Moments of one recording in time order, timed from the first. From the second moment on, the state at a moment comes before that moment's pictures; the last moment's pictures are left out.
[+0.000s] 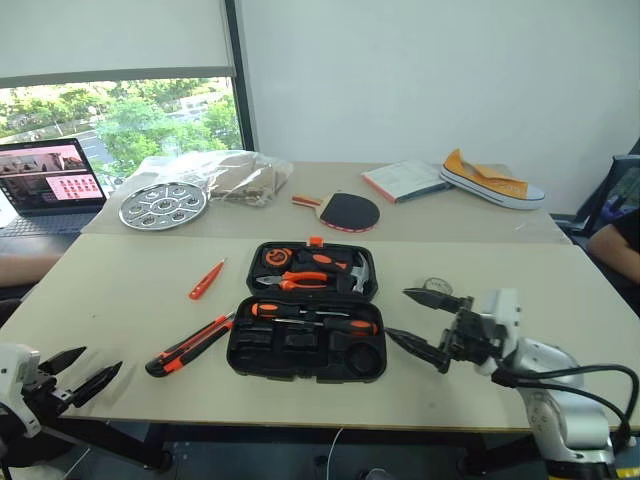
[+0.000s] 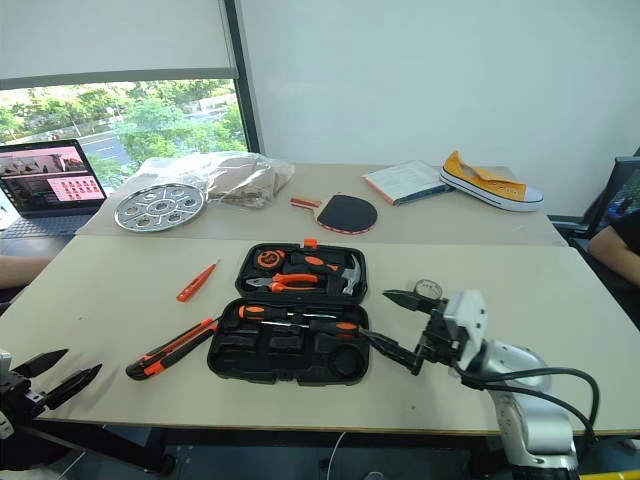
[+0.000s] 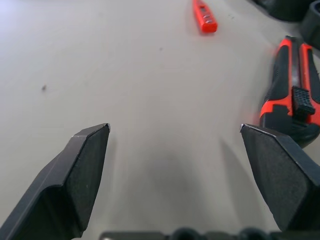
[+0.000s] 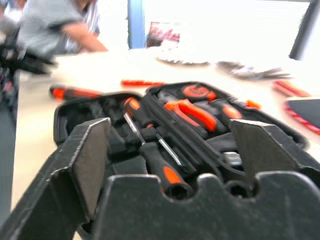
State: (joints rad) left arm 0.11 0.79 0.60 0.34 -0.54 0.20 -1.02; right arm -0.10 -0.46 -0.23 -0.26 0.49 0.16 1.04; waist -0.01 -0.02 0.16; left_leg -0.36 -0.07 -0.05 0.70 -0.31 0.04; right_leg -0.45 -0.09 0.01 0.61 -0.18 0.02
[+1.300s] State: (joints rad) left arm -0.64 0.80 -0.01 0.41 -0.29 0.08 -1.49; right arm -0.07 -0.57 -0.17 -0.36 0.54 0.14 0.96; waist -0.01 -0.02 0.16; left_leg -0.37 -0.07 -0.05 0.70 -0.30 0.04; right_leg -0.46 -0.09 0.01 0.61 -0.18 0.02
